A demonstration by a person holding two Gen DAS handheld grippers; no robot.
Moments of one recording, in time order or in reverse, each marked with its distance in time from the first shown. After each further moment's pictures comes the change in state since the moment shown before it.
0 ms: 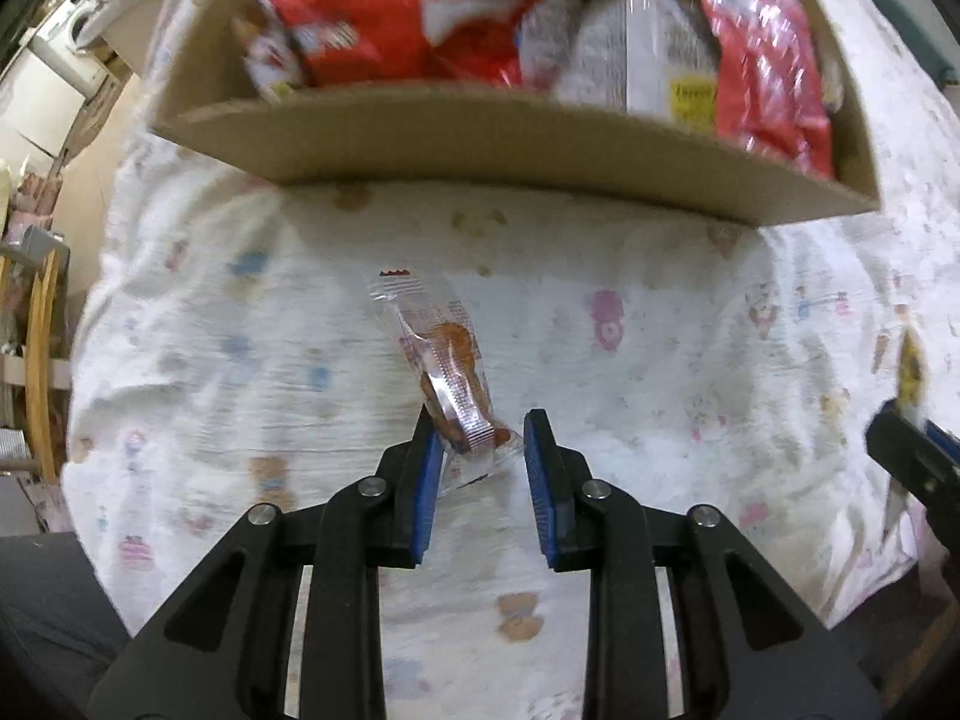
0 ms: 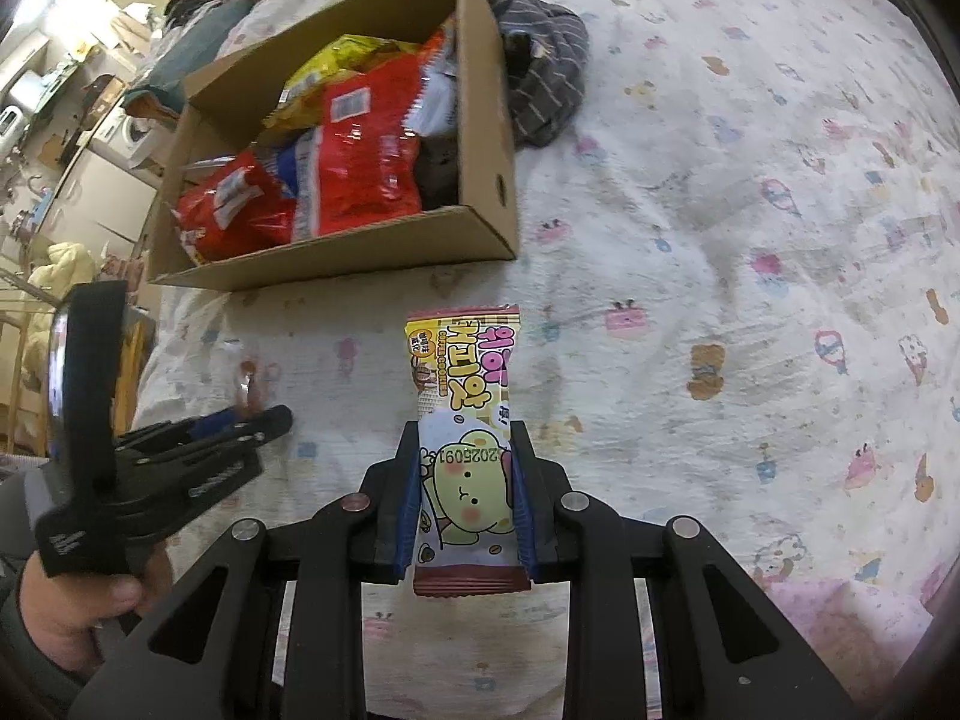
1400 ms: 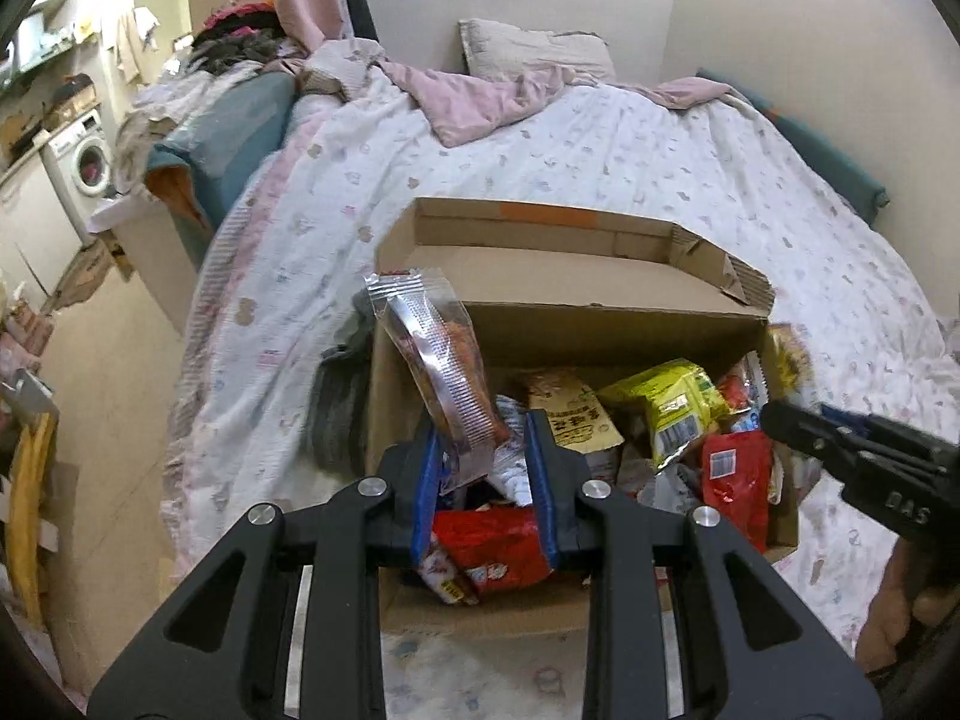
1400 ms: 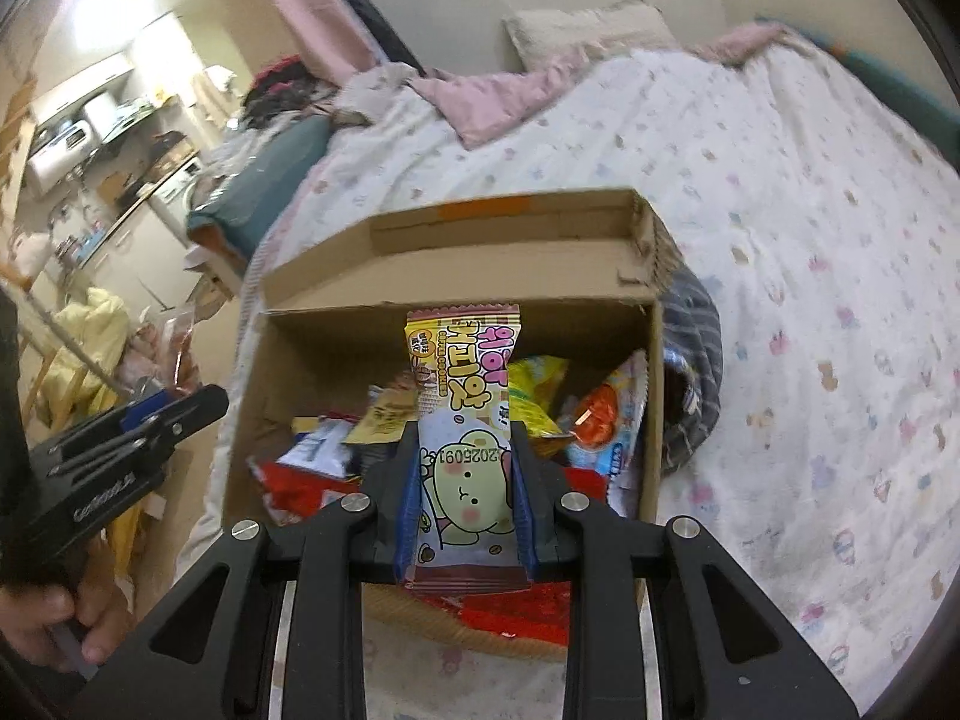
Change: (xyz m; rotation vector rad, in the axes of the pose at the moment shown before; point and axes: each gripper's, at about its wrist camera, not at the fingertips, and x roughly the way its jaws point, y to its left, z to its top) left arm -0.100 0.061 0.144 0.067 -0.514 -0.100; right arm -0.001 0.061 0.151 -0.087 -0.314 0.045
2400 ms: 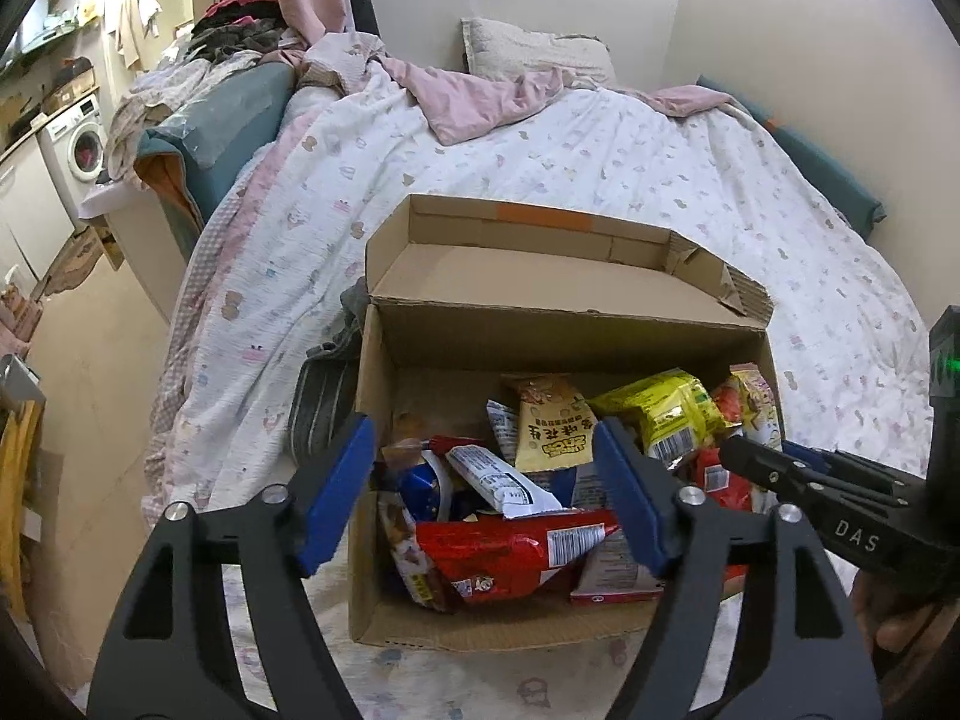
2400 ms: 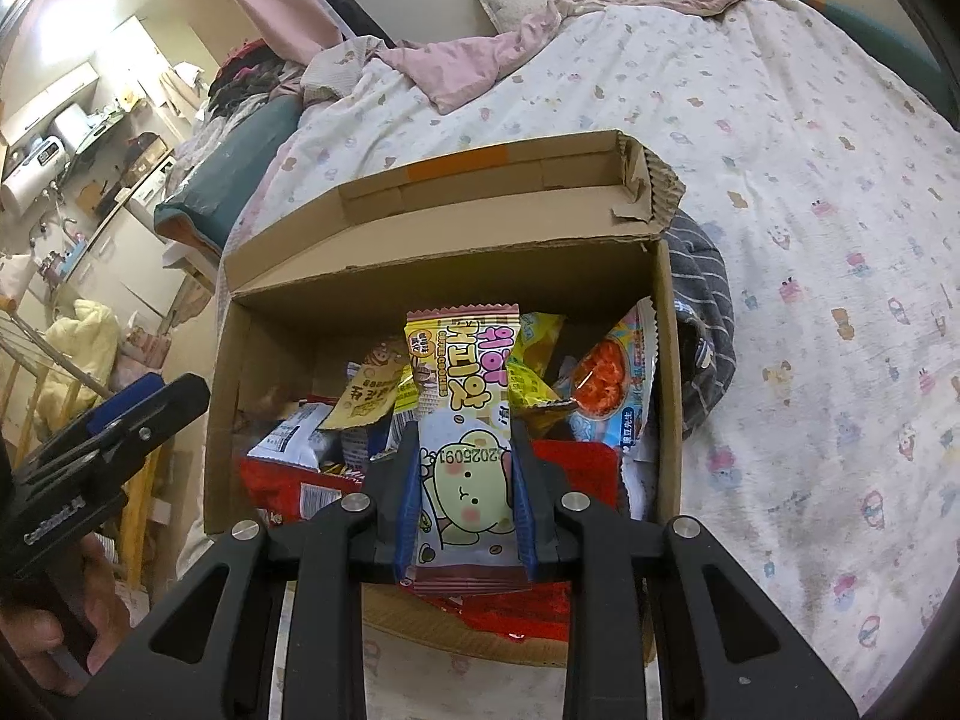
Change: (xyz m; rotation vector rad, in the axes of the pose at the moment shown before) left arm 0.005 0.001 0.001 -0.024 0.000 -0.014; right arm 0.019 0.000 -0.007 0.048 0.054 -0.004
